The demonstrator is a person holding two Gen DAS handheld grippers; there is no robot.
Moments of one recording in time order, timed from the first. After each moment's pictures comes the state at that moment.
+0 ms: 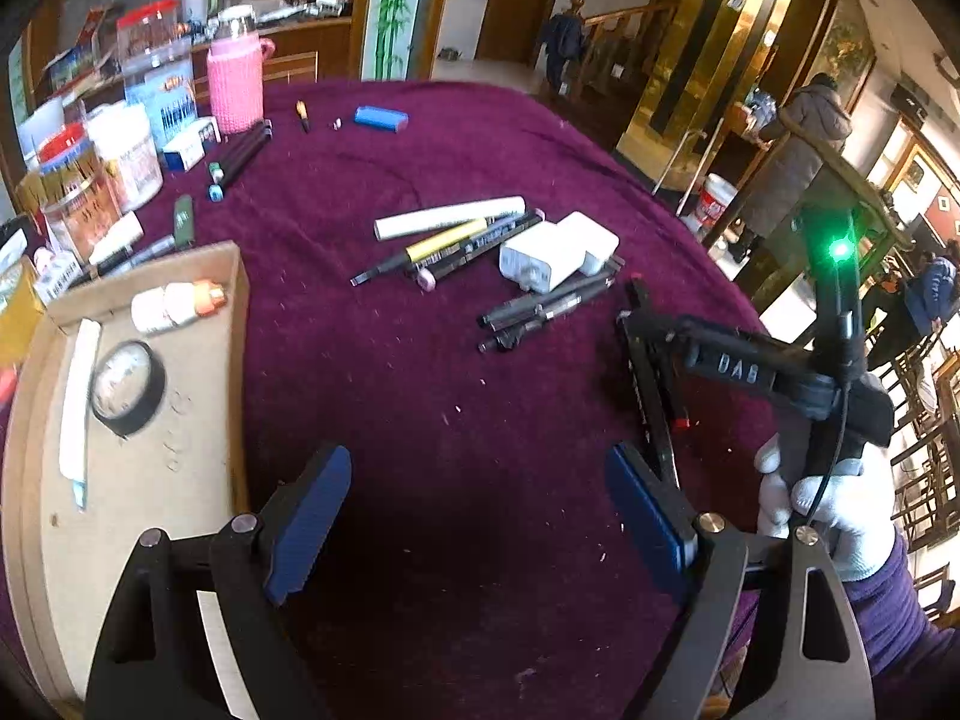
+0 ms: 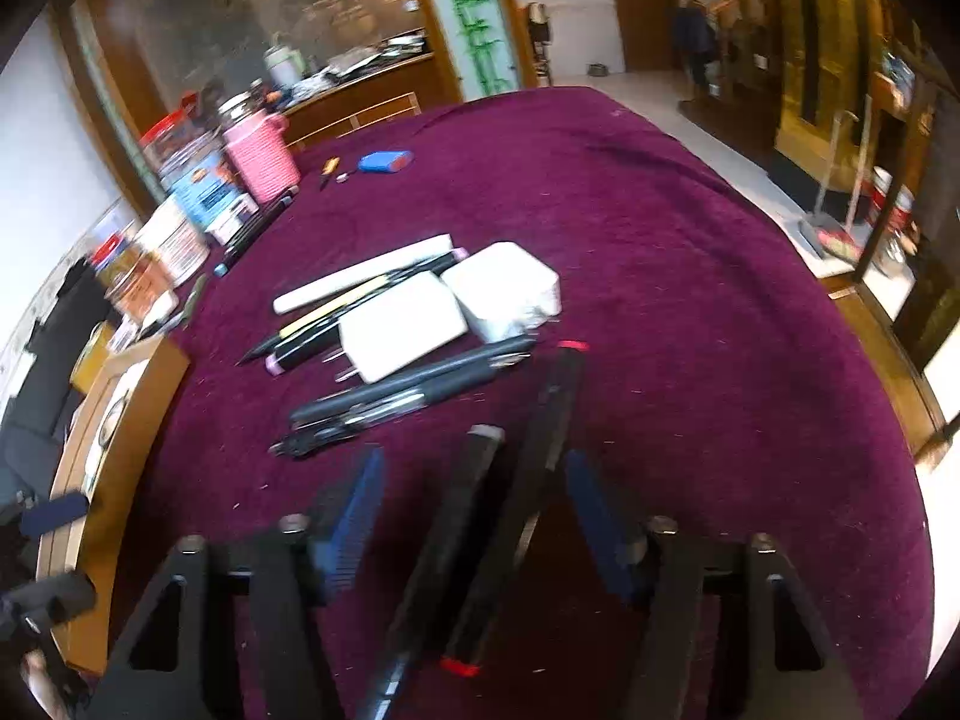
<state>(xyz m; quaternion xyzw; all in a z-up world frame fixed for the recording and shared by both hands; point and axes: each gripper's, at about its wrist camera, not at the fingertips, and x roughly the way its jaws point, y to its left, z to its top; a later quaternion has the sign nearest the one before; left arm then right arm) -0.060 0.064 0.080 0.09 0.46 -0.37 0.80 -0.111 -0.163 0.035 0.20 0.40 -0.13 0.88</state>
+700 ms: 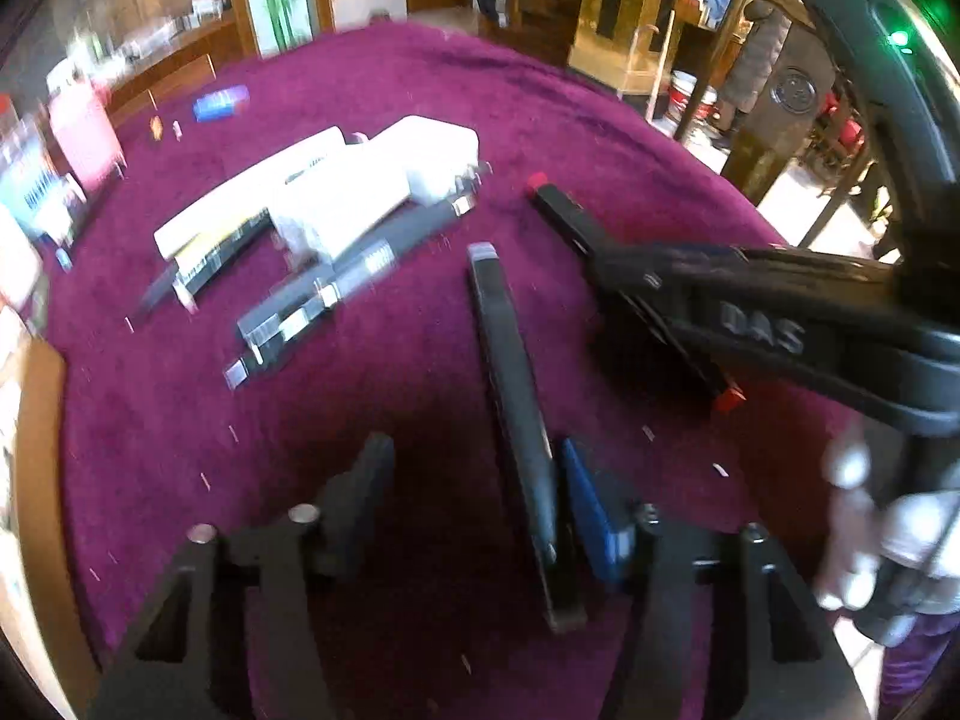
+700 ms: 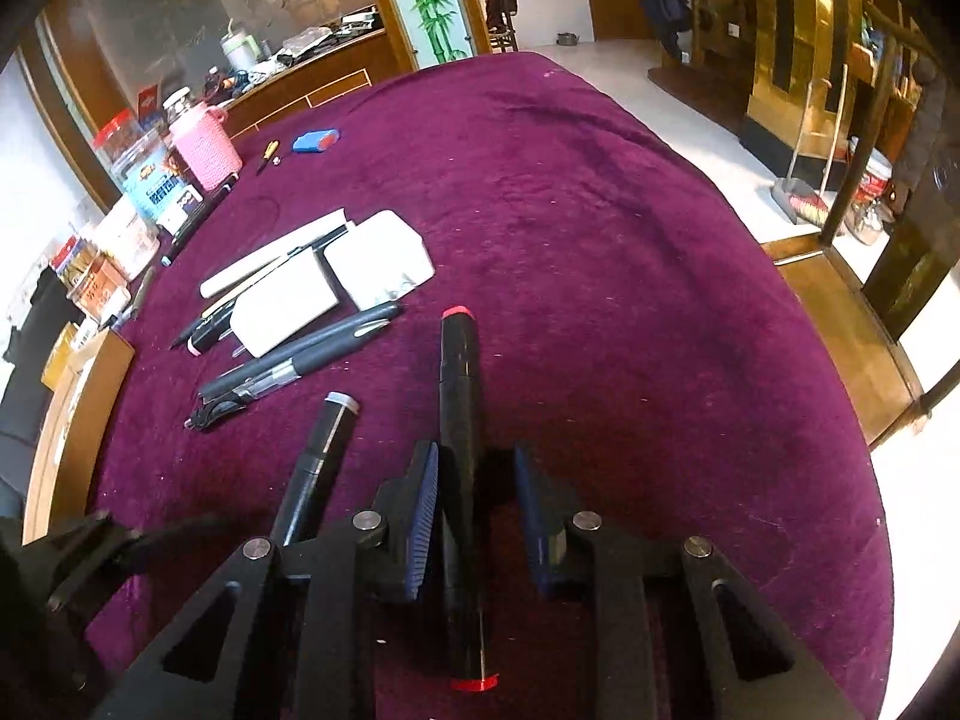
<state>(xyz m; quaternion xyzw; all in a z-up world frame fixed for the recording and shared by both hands) -0.097 -0.077 0.017 0.22 0.45 -0.38 0.77 -0.133 -0.208 0.020 0.21 0.44 -0.15 0.86</state>
